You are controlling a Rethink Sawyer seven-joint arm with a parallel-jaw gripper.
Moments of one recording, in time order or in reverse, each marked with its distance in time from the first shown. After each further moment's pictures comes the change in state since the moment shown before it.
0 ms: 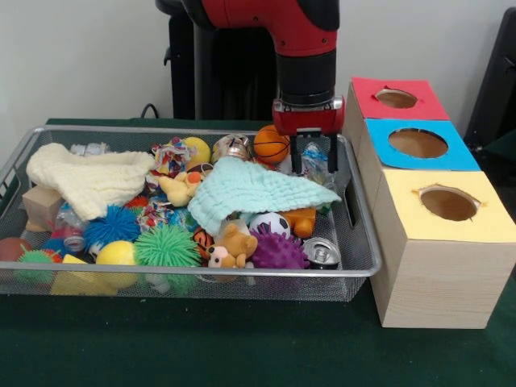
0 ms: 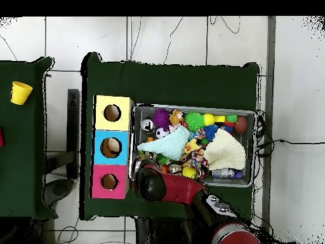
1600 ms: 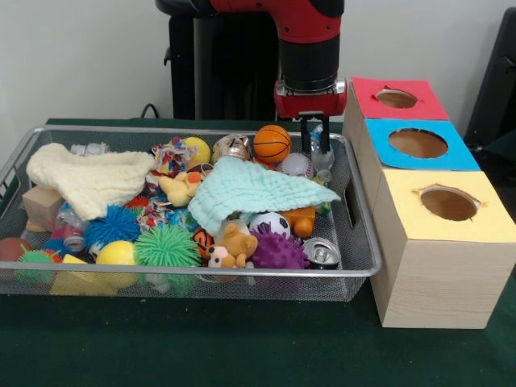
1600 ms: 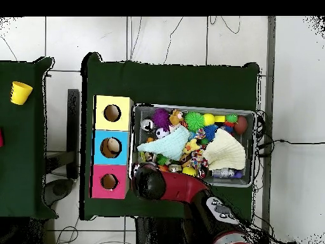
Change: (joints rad) arm 0.022 -0.078 -0.013 -0.010 -0.001 0.213 0.000
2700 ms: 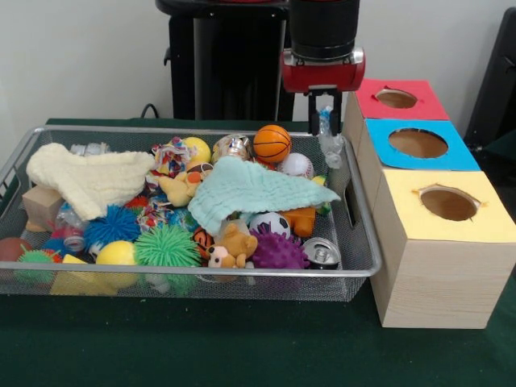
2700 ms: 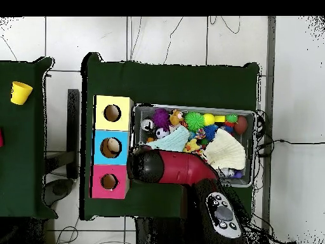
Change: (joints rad) arm 0.060 -0.140 -0.012 -0.162 -0.002 0.288 0.000
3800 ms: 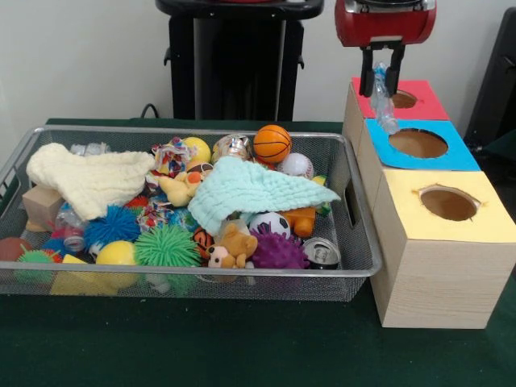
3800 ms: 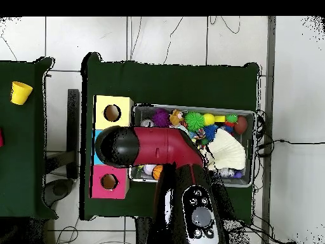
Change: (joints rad) arm 0.123 -0.074 -0.019 -0.193 0.018 0.286 0.000
